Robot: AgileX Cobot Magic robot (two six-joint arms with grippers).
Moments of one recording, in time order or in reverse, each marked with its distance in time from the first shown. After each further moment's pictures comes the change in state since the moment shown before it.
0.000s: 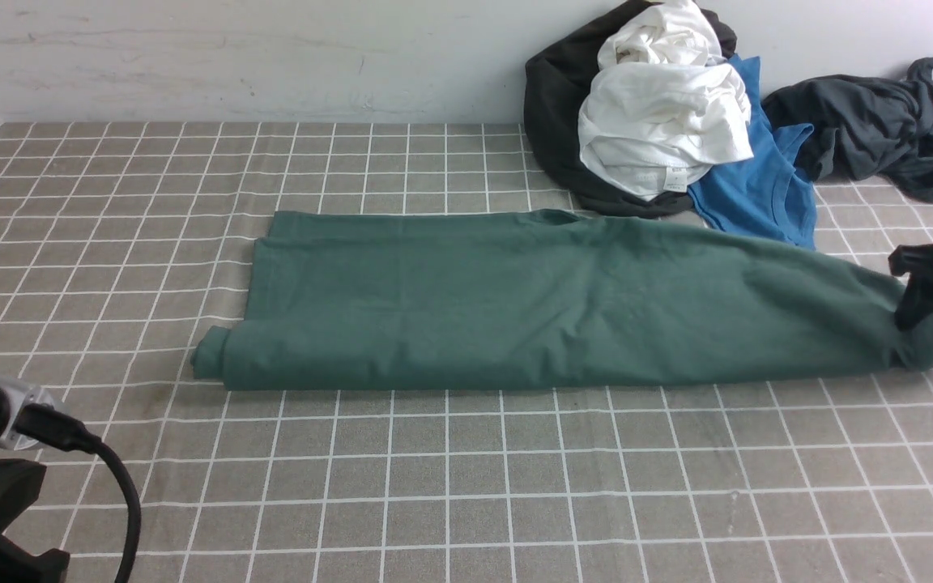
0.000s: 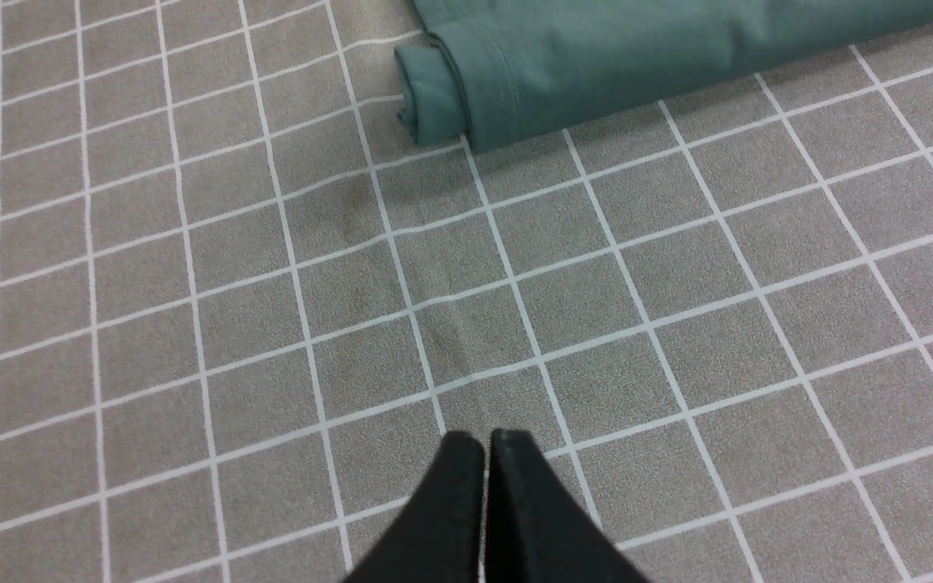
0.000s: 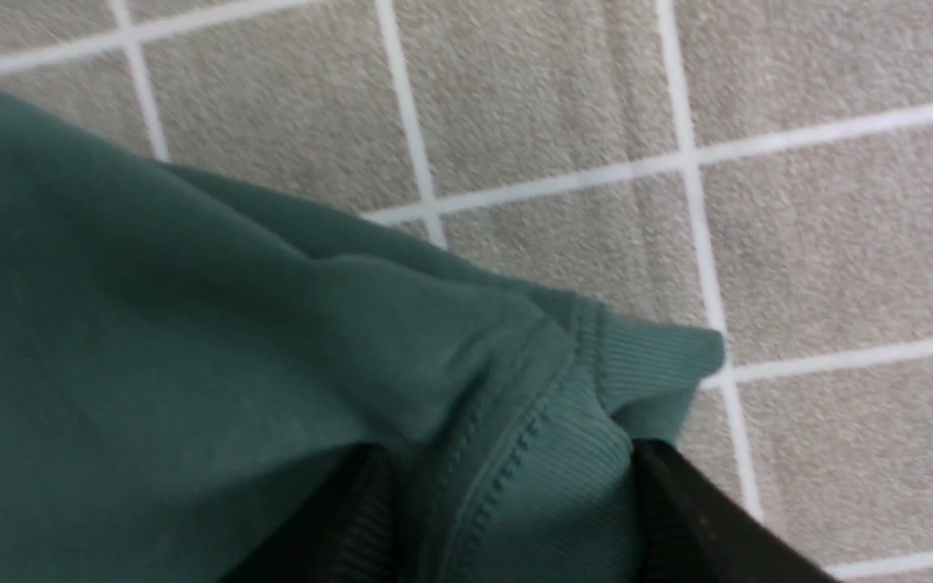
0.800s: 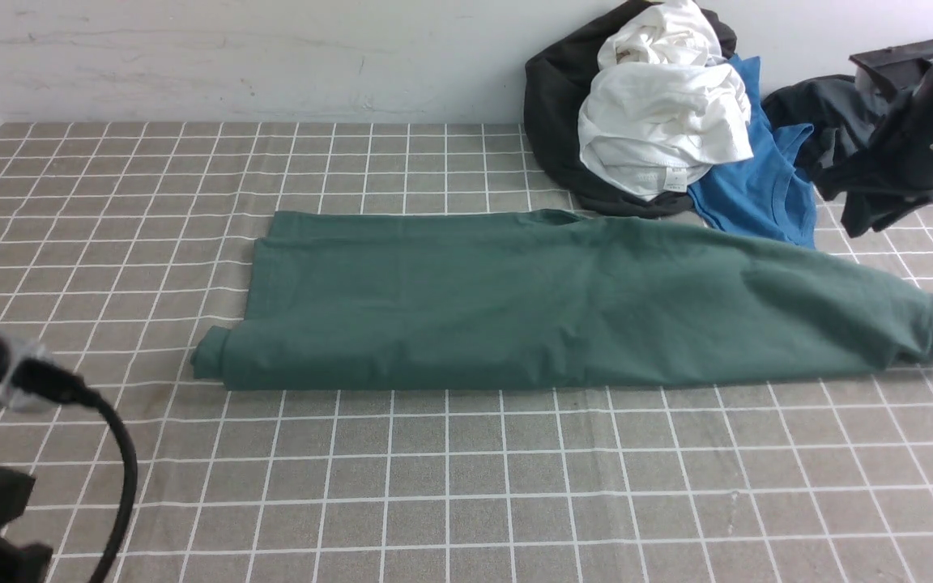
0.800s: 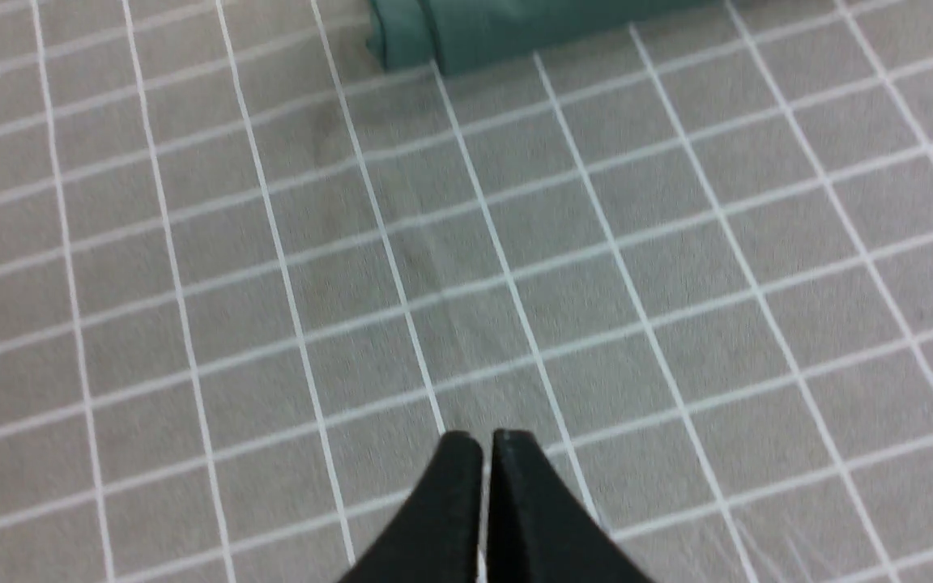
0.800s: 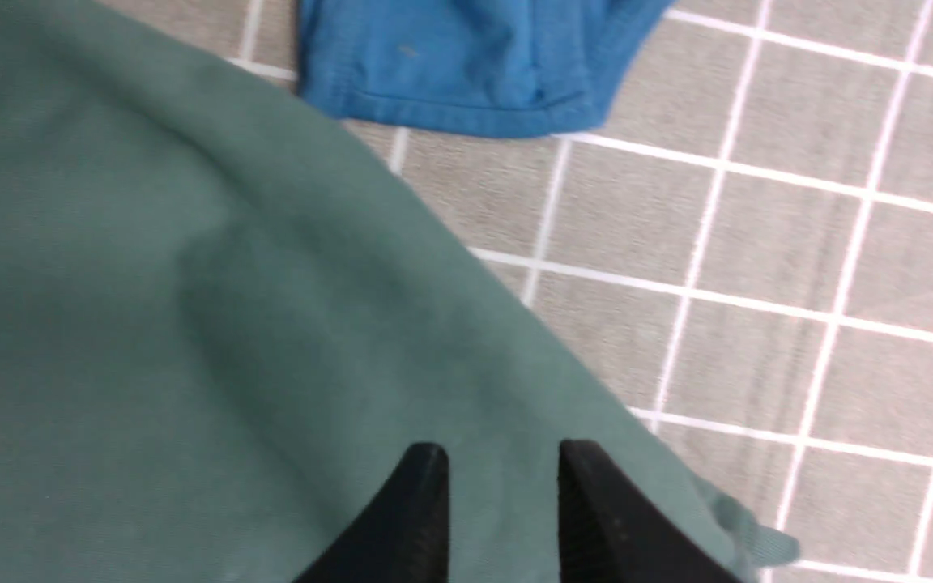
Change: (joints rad) right arm 0.193 -0.001 -0.312 -0.198 0.194 -0.095; left arm 0.000 0.054 -0.122 0.000 0.245 -0.007
